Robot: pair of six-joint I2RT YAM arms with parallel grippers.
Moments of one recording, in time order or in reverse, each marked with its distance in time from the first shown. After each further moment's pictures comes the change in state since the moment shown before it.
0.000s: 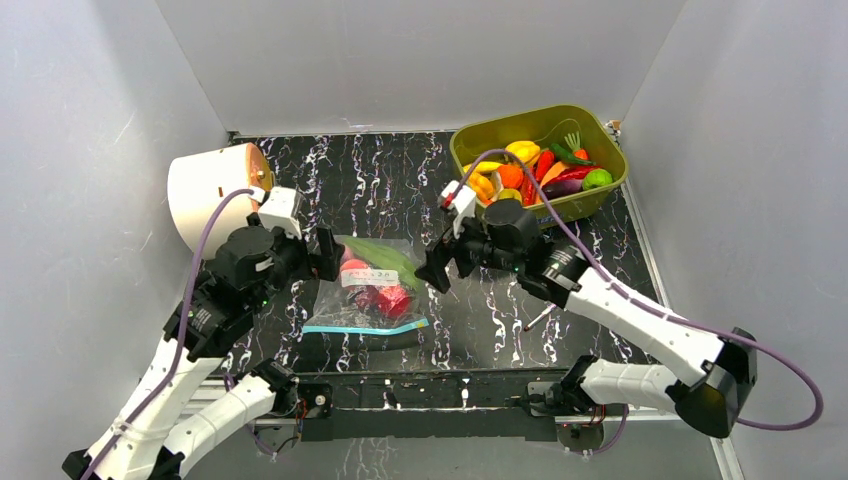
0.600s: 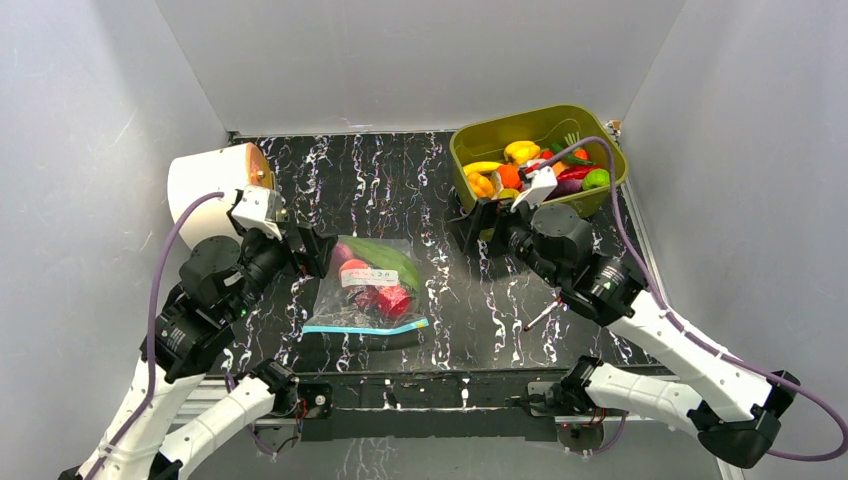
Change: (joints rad) left arm 0.000 -0.070 0.084 0.073 0.043 0.048; right arm 0.000 -0.216 0.051 -0.060 0.466 0.397
